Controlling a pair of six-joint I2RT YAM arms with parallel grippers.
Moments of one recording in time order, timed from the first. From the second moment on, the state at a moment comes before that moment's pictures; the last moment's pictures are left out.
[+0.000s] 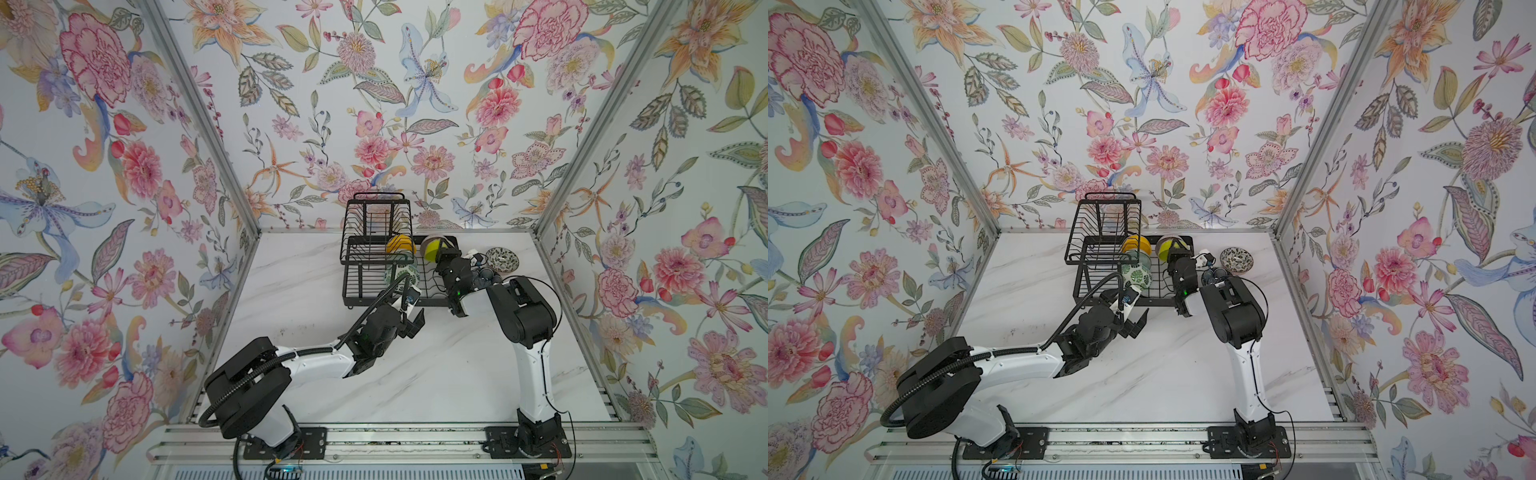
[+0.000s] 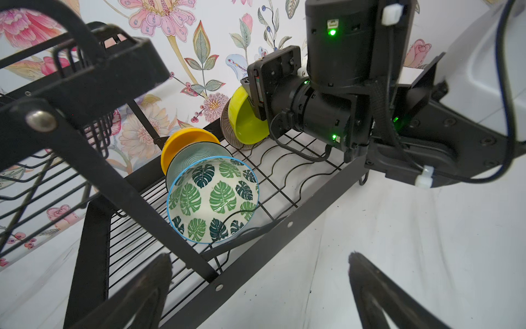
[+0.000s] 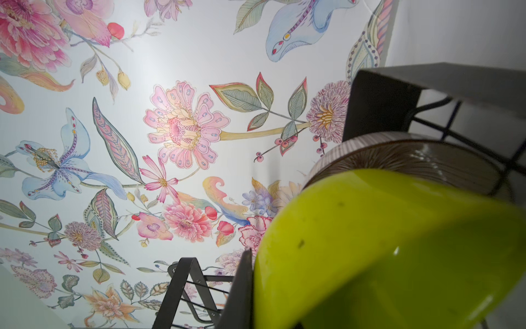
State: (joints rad) left arm -0.93 1.54 0.72 0.52 -0.39 0.16; right arm 0.41 2.23 1.16 1.16 0.30 1.63
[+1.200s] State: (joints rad) left arm -0.89 1.51 0.69 0.51 -0.37 0.12; right arm 0.43 2.32 1.22 1.22 0.35 1.65
